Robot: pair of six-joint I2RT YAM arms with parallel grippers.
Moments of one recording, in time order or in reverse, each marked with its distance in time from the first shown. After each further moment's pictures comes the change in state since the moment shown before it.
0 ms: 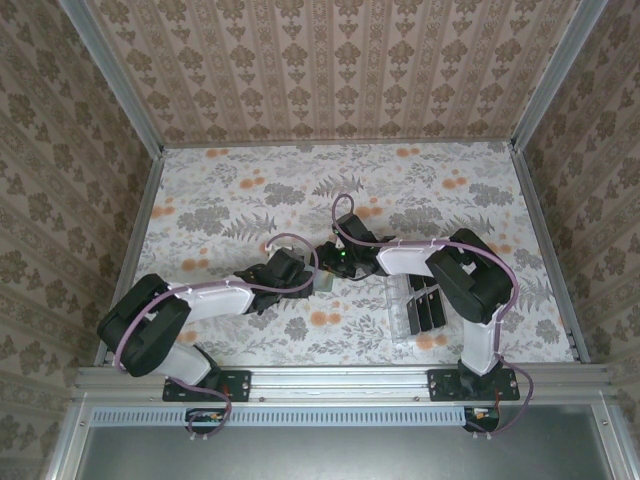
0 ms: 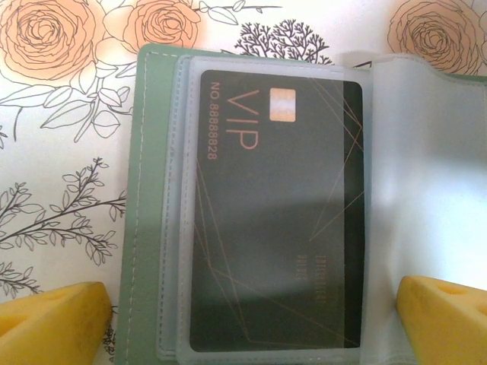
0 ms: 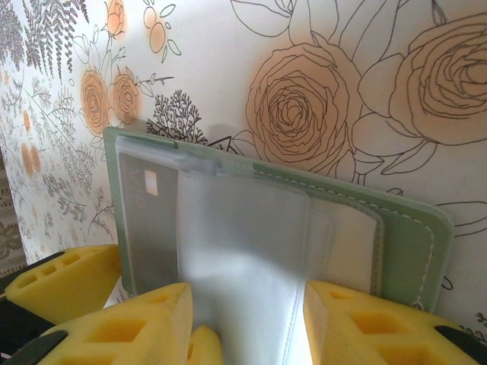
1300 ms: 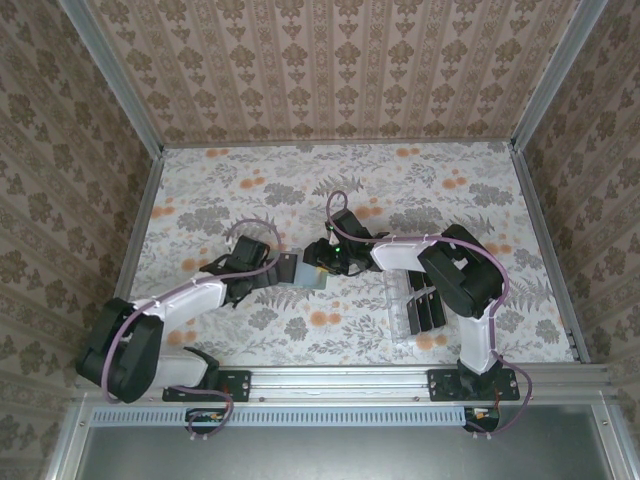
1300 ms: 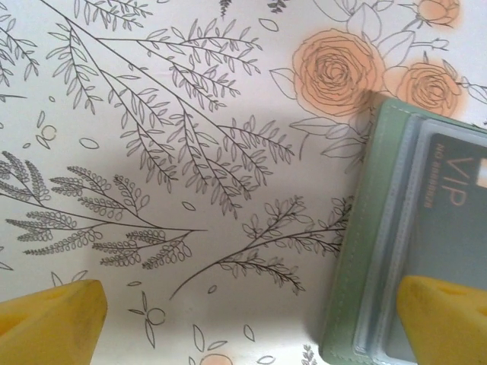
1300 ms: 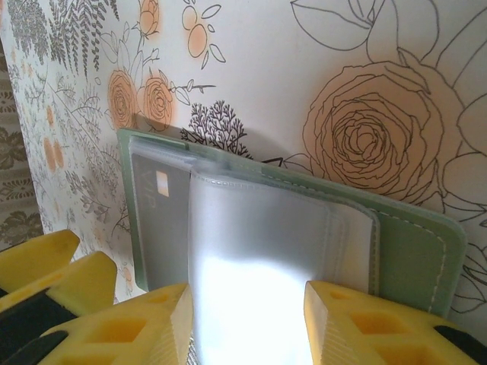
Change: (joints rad) left arm 0.272 -0.163 -0.003 -0.212 0.026 -0.001; right arm 0.000 0.063 0.072 0.013 -0.061 0.000
